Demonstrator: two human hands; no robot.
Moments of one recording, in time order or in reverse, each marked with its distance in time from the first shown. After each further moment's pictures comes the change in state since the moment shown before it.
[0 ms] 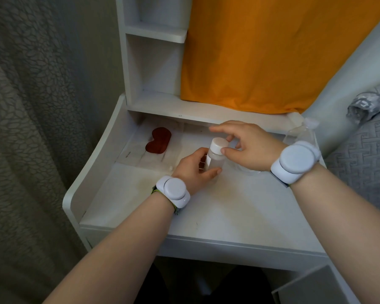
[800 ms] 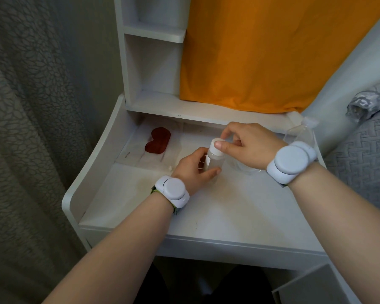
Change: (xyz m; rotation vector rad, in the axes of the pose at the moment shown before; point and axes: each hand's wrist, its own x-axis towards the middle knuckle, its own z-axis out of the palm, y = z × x) left_hand -0.001 0.000 0.000 -0.019 -0.006 0.011; right_hand -0.001 0.000 -0.002 -0.153 0.018 0.156
